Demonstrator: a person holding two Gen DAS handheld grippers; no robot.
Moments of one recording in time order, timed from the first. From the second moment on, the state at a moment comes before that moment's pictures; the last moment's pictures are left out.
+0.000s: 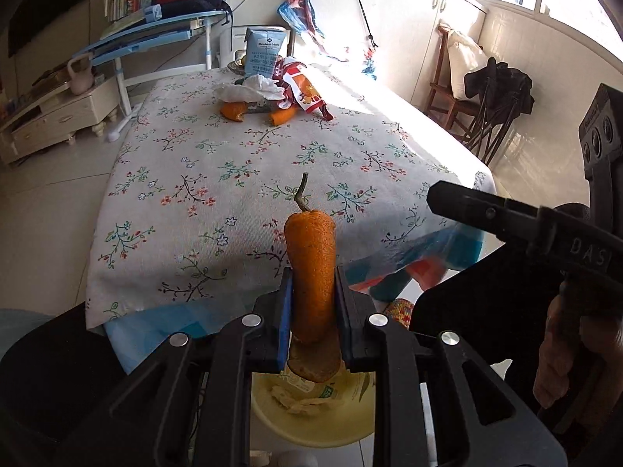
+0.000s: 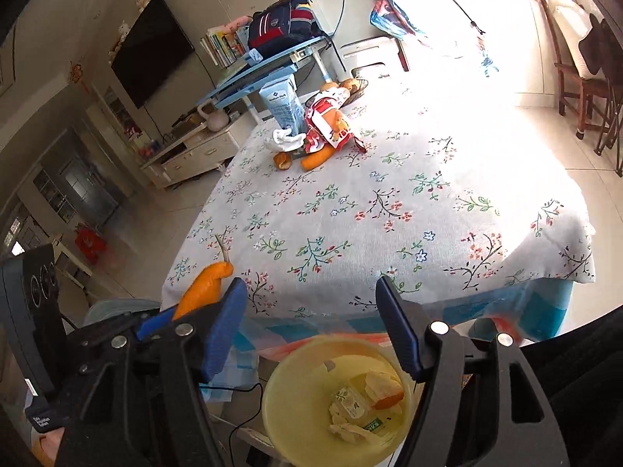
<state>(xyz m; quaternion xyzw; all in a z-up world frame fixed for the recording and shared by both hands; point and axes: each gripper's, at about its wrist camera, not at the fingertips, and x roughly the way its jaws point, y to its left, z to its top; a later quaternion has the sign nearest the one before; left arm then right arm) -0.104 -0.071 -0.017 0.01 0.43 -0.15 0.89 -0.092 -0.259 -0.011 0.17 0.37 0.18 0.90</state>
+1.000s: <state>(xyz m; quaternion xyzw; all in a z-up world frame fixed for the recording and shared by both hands) -0.121 -0.029 -0.025 -0.02 0.36 -0.02 0.93 -0.102 -0.248 -0.008 0.12 0.36 0.16 0.91</state>
